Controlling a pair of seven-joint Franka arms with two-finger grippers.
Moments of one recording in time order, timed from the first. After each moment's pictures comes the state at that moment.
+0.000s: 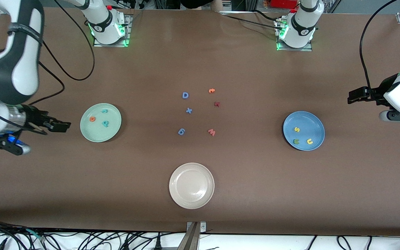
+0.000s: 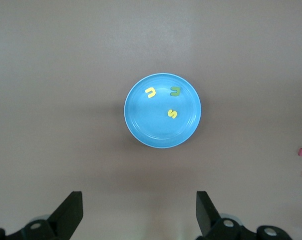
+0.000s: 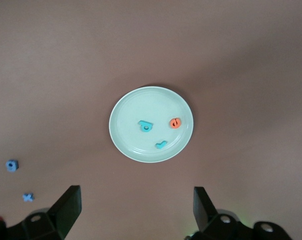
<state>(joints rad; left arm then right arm) 0.00 0.18 0.02 -1.51 -0.01 1.51 0.05 0.48 0.57 -0.70 -1.17 0.40 1.34 0.23</state>
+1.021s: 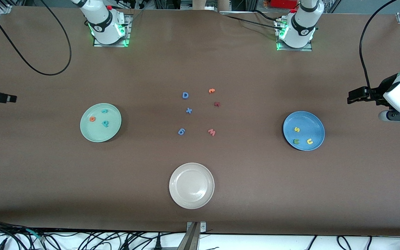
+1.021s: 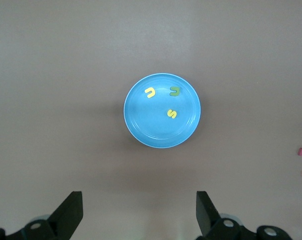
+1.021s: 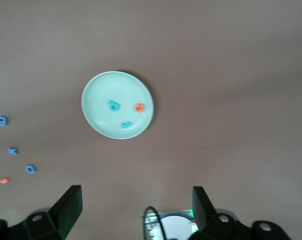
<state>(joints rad) 0.00 0.18 0.02 -1.51 -0.01 1.51 0.05 -0.06 0.34 -0.18 -1.17 0.13 1.25 0.04</state>
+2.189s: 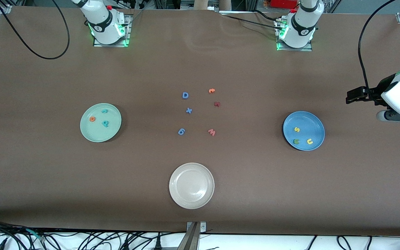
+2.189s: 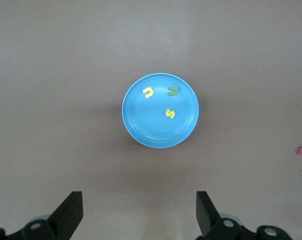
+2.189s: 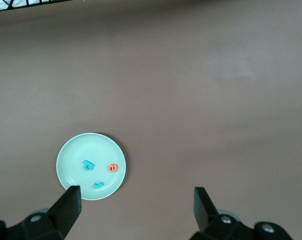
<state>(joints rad) -0.01 0.18 0.02 -1.51 -0.01 1.51 0.05 -0.08 0.14 -0.09 -1.47 -0.05 1.67 0.04</state>
